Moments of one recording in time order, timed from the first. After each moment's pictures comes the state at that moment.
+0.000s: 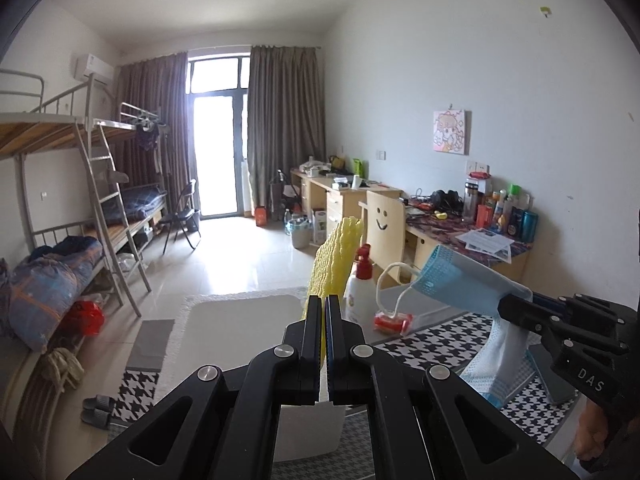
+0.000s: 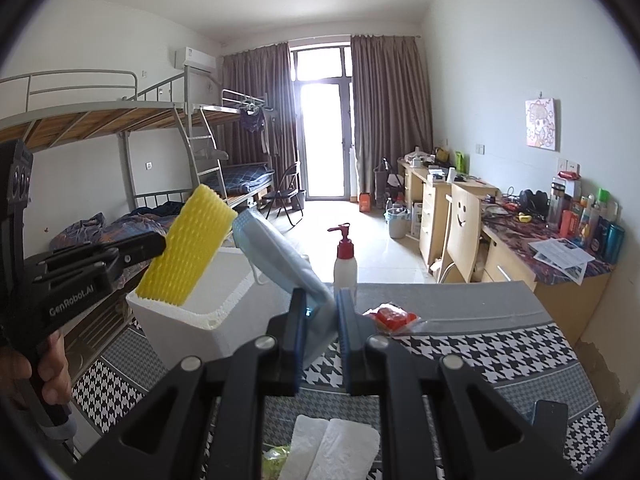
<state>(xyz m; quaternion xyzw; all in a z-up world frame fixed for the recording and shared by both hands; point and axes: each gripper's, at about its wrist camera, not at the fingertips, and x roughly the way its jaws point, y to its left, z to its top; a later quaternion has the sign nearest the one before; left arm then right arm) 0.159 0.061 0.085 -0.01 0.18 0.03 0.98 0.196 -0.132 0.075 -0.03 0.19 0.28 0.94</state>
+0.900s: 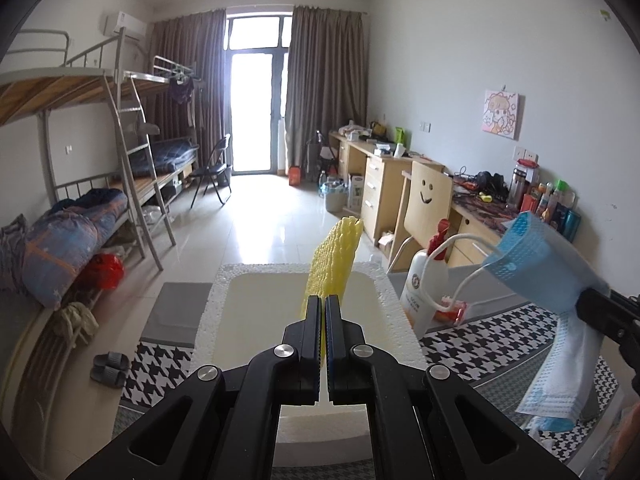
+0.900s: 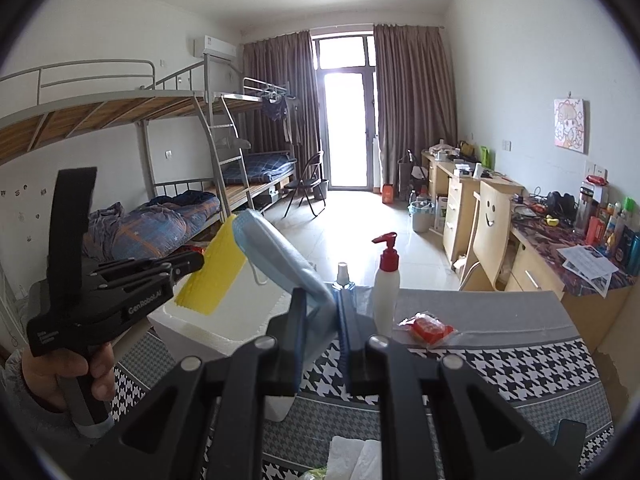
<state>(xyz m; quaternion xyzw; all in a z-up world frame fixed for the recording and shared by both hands) 0.209 0.114 0.056 -0.05 0.25 0.09 0.96 0.214 -0.092 0.083 -0.05 0.21 0.32 0.92</state>
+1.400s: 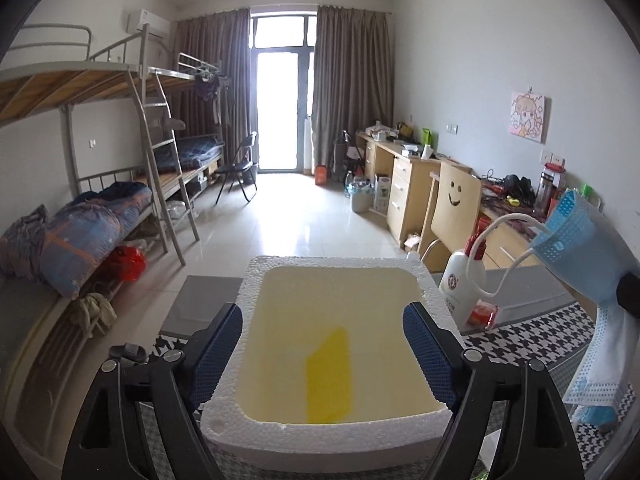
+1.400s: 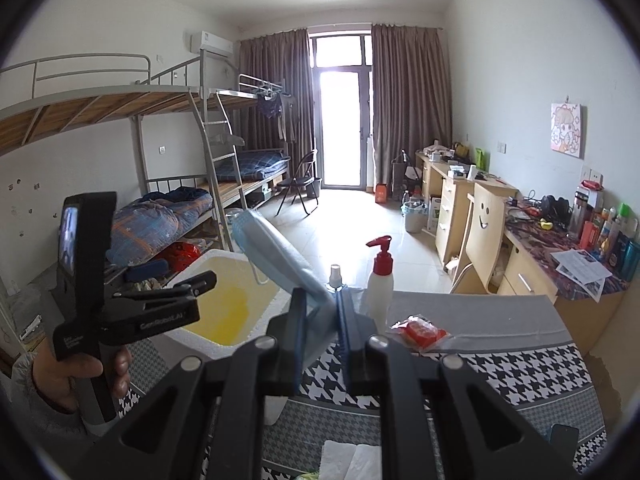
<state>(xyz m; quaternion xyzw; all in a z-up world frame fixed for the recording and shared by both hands) 0.207 0.129 0.049 -0.06 0.25 0.14 0.96 0.215 -0.083 0.088 -0.06 0.21 0.31 0.93</state>
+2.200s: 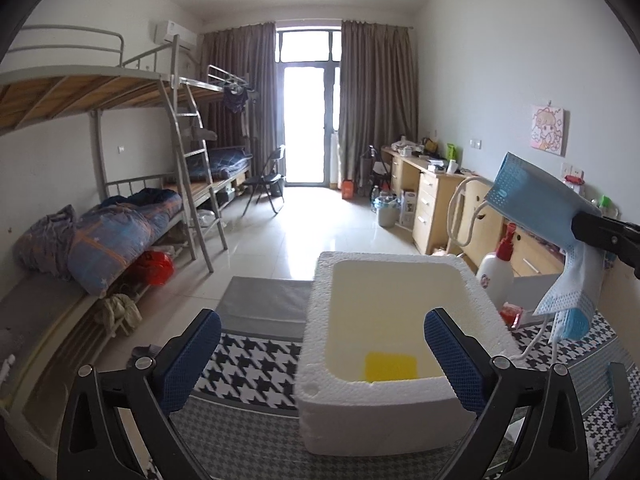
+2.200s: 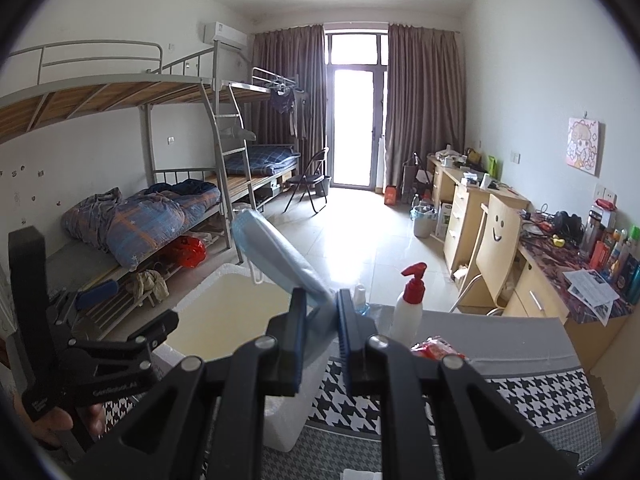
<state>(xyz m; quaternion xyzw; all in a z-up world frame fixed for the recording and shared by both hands) 0.169 0.154 0.046 -0.05 0.22 0.19 0.95 0.233 -0.038 0.099 -0.08 0.21 0.32 0.92</state>
